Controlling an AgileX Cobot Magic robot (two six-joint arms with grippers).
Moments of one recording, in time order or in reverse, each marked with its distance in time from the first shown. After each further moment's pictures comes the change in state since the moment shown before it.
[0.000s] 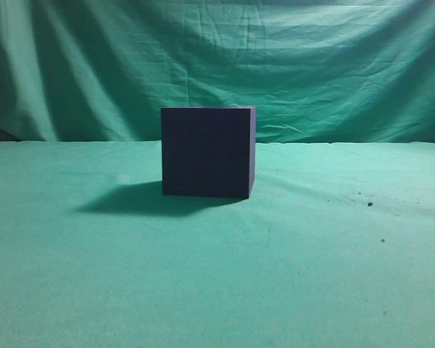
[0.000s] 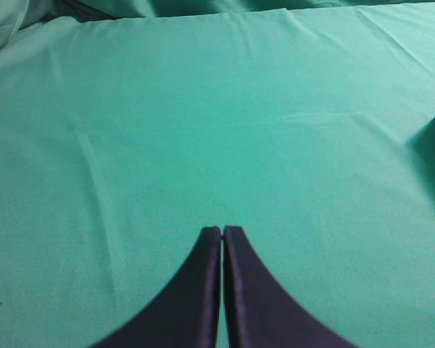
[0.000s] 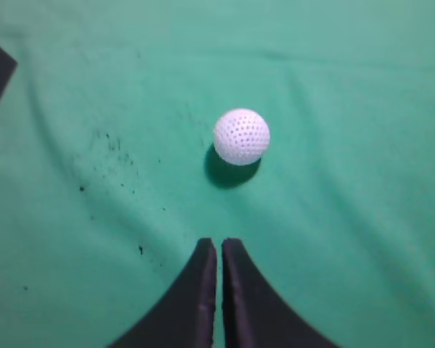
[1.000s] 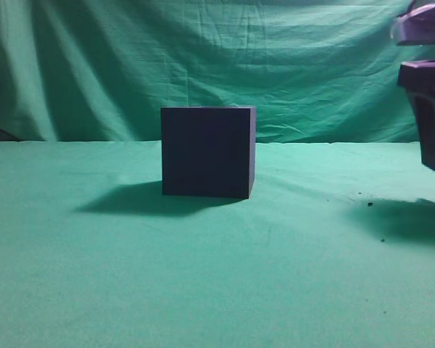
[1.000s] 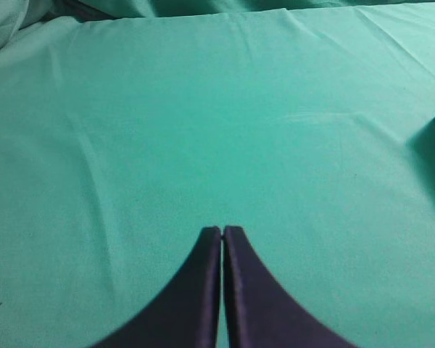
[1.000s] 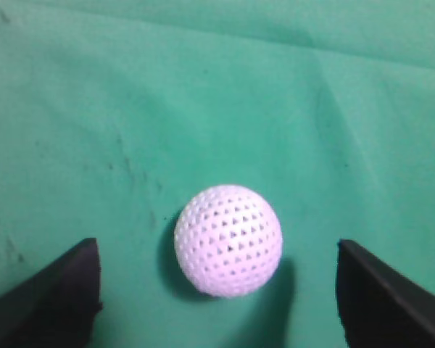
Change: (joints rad) left arm 0.000 0.000 0.000 0.000 0.000 0.000; right arm 0.127 0.661 -0.358 -0.314 0.045 0.310
